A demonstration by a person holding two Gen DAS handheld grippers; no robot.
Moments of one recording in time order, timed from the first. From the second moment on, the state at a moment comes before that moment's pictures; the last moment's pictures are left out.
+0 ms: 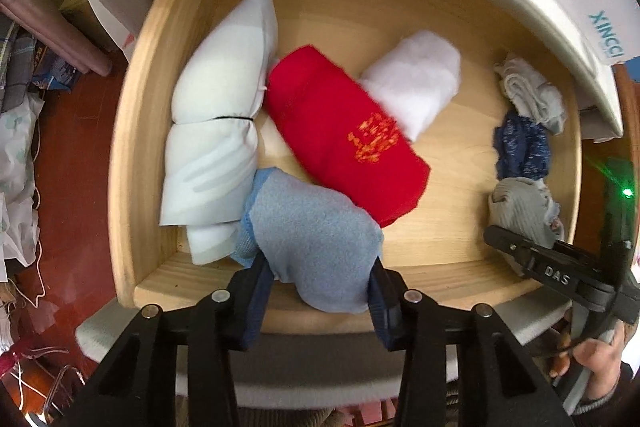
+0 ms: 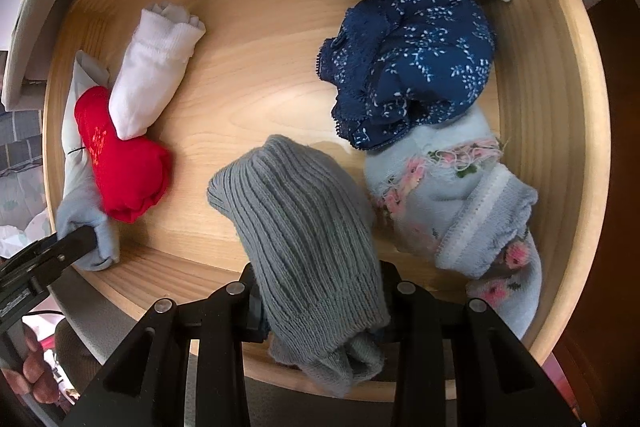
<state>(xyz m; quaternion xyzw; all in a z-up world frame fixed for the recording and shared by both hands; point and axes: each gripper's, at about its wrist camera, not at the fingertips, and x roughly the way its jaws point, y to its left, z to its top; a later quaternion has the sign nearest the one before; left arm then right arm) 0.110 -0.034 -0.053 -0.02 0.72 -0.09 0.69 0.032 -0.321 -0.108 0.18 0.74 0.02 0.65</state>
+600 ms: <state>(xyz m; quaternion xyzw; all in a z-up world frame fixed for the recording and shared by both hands) 0.103 -0.023 0.015 -0.01 0.66 -0.12 0.74 0.033 -0.323 -0.098 0.14 0.74 0.00 0.66</state>
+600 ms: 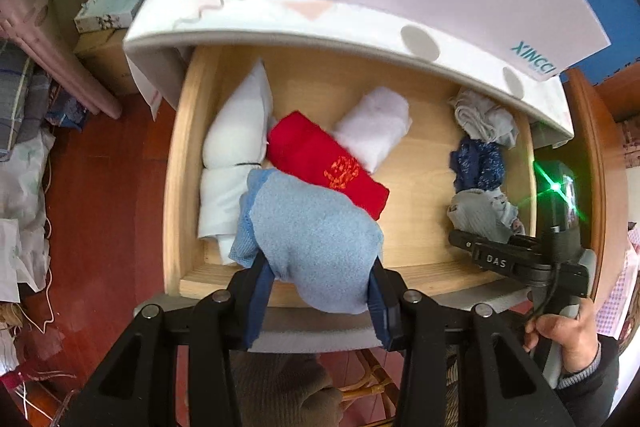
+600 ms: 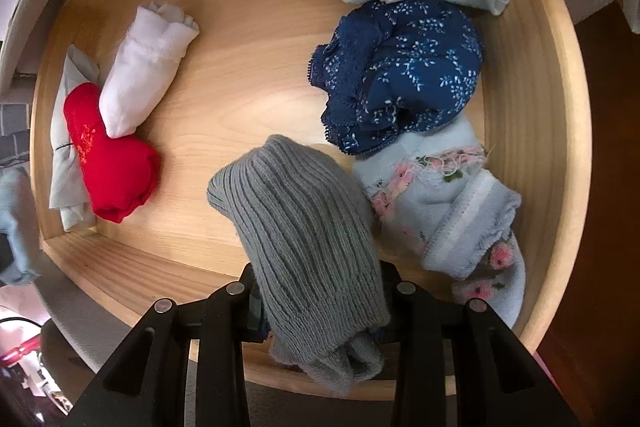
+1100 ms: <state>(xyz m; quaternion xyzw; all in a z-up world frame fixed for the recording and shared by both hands) 0.114 -0.011 0.102 -0.01 0.59 -0.13 0.79 0.041 -0.296 -0.090 0.03 0.75 -0.03 0.66</state>
